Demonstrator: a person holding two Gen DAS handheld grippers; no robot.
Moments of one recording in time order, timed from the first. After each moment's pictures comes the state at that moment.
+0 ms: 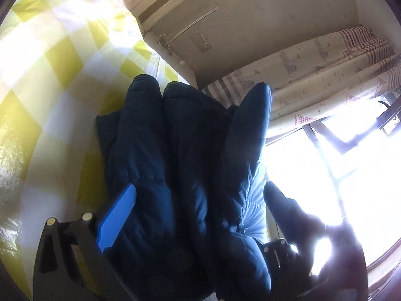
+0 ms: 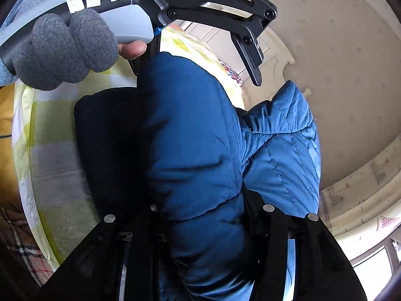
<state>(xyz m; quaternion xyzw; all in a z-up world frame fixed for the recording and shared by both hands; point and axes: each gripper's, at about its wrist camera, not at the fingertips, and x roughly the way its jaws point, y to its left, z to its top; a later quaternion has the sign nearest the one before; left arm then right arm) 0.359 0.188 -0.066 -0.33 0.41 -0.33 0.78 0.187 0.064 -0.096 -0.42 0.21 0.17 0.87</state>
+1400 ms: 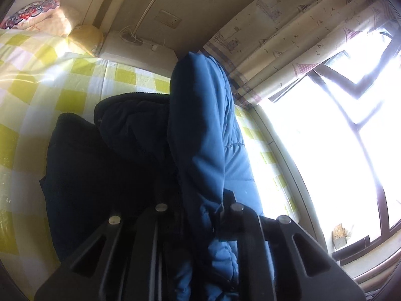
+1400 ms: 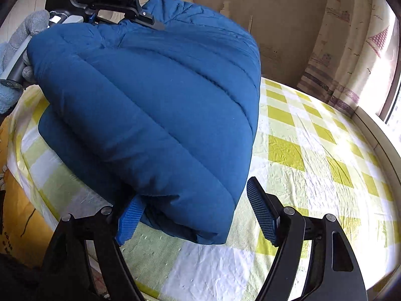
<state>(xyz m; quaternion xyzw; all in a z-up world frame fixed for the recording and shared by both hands) 0.381 0.084 0.004 -0.15 0.43 -0.37 0.81 0.154 -0.095 -0.125 -0.07 0.34 0.07 0.93</state>
